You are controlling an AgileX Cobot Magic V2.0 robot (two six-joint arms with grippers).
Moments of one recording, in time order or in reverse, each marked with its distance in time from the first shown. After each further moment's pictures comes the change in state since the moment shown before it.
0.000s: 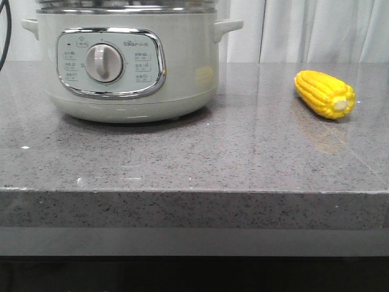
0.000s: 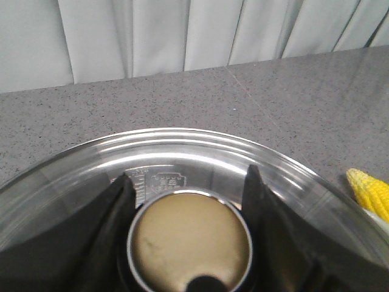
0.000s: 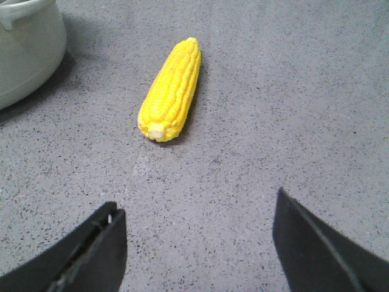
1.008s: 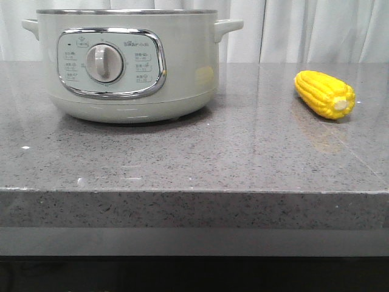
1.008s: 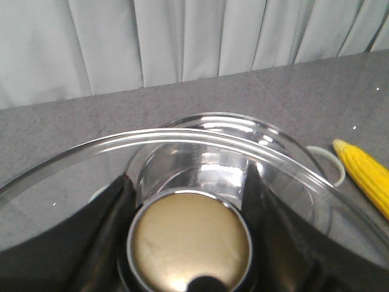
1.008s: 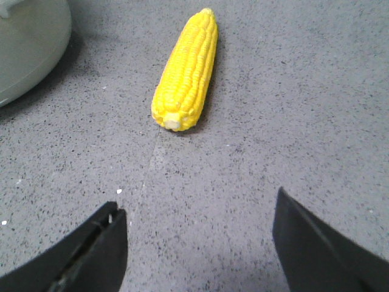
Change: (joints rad) left arm 0.086 -0.587 0.135 0.084 0.469 -0.001; right arm 0.000 0.183 -0.093 0.069 0.037 0.000
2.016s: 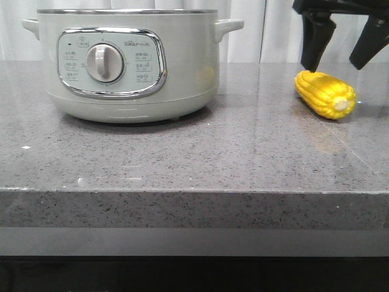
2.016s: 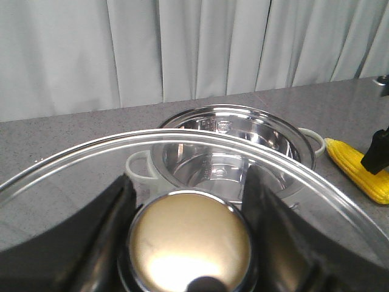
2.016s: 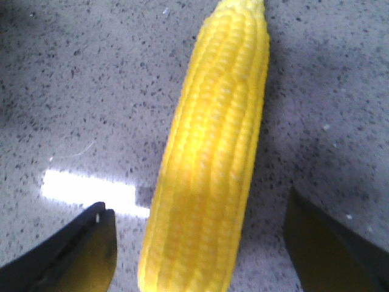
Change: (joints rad) left arm 0.022 -0.457 0.293 0.011 0.014 0.000; right arm 0.091 1.023 -0.910 -0.119 0.418 0.136
